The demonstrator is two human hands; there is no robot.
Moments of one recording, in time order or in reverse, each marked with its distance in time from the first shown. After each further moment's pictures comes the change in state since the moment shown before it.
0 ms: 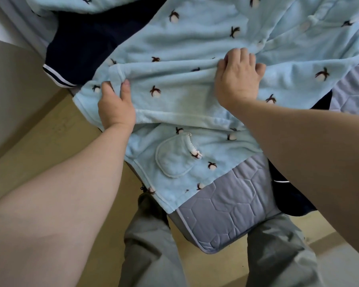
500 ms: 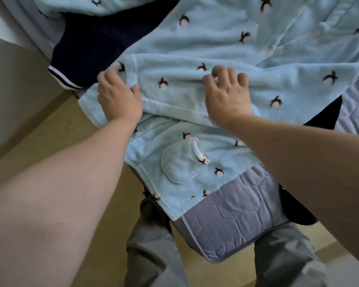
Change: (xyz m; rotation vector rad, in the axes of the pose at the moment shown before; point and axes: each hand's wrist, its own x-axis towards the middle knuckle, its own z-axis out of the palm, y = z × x) left_hand 0.032 0.001 0.007 0.375 -0.020 0.186; right_hand -0.027 -0.021 0.011 -0.248 -0.124 -0.446
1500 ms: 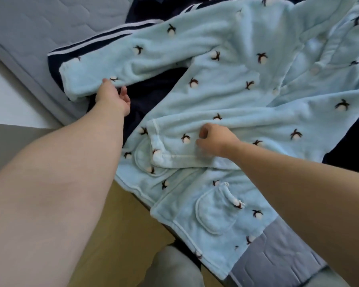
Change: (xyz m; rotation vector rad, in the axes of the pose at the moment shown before) left_hand 0.207 0.035 -0.038 -1.447 -0.274 -0.861; right_hand 0.067 -0.056 0.001 0.762 -0.514 0.526
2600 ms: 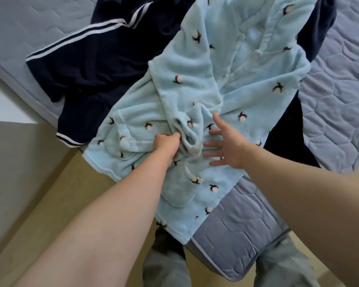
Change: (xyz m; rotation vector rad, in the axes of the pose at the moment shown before) left_hand -0.178 -0.227 -0.008 0.934 -0.158 -0.032; right_hand -0.114 0.108 -0.073 1.036 -0.189 0.499
